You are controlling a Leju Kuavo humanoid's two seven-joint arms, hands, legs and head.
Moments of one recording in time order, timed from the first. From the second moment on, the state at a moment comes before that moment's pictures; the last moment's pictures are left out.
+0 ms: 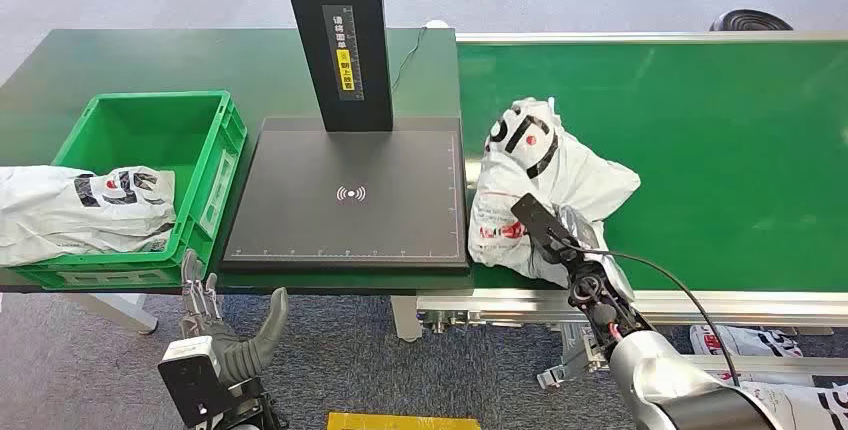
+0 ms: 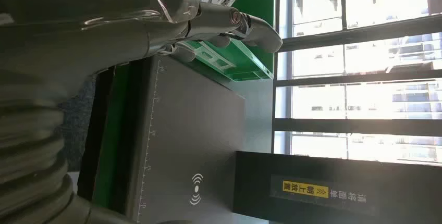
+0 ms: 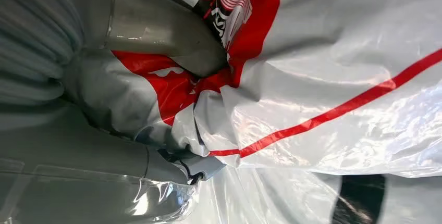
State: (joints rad) left arm 0.07 -0.23 -0.32 -1.40 -0.05 0.64 -0.70; right arm -0.70 -0.07 0.20 -0.30 0.65 -0.34 -0.37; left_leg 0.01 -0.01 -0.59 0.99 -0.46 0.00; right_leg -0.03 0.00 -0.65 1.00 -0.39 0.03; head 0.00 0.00
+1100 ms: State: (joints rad) left arm 0.07 -0.23 -0.33 -1.39 -0.05 0.64 -0.70; right arm -0.71 -0.01 0.04 -0.53 0.47 -0.25 -0.65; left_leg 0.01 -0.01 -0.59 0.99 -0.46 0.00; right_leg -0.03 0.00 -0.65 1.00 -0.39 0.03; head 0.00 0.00
